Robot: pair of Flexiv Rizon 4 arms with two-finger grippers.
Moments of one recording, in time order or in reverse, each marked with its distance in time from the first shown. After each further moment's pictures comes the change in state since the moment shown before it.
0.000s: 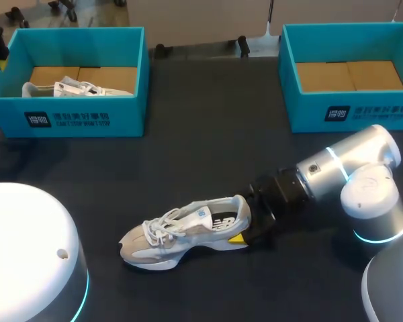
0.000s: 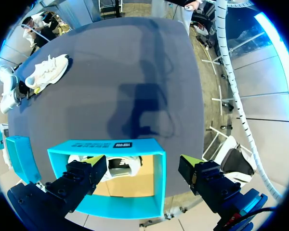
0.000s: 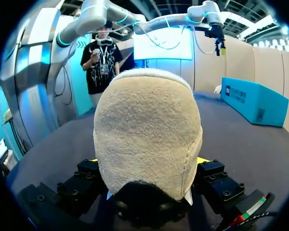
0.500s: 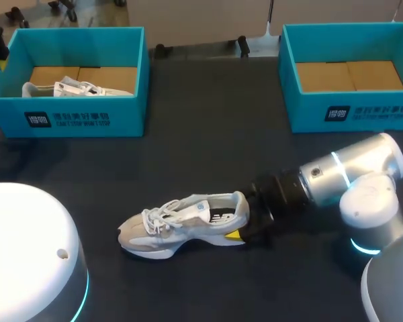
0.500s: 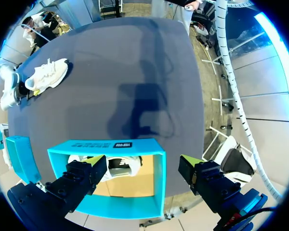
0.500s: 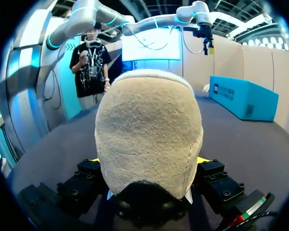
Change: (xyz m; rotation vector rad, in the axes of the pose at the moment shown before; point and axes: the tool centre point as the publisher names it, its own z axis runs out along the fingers) left arm 0.000 0.000 0.000 0.000 0.000 0.000; right arm -0.012 -0.002 -0.002 -0.005 -0.115 0.047
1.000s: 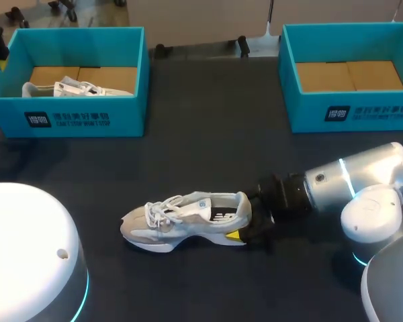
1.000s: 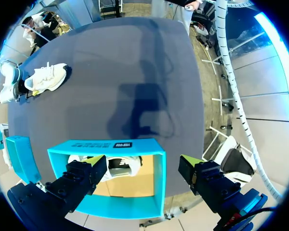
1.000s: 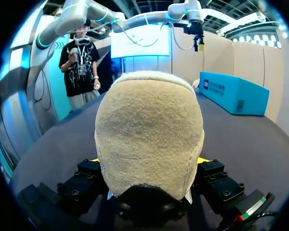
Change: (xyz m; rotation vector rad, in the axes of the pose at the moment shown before) left arm 0.000 0.000 0.000 0.000 0.000 0.000; right arm 0.000 0.000 -0.006 0.040 -0.091 0.035
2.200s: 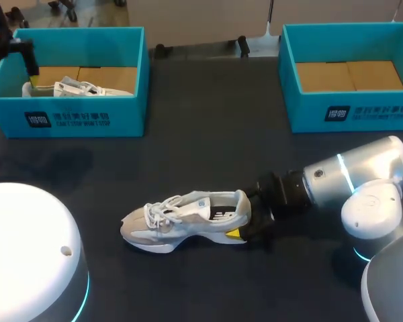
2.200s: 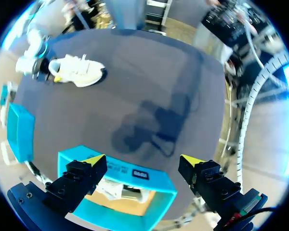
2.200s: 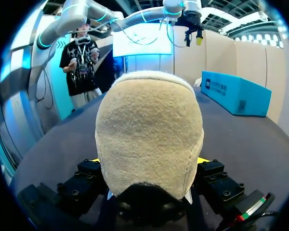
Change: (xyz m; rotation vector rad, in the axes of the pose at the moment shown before) left arm -0.084 -0.077 -0.006 0.120 -0.021 -0.395; right arm -0.002 0.003 -0.001 0.012 0.023 -0.007
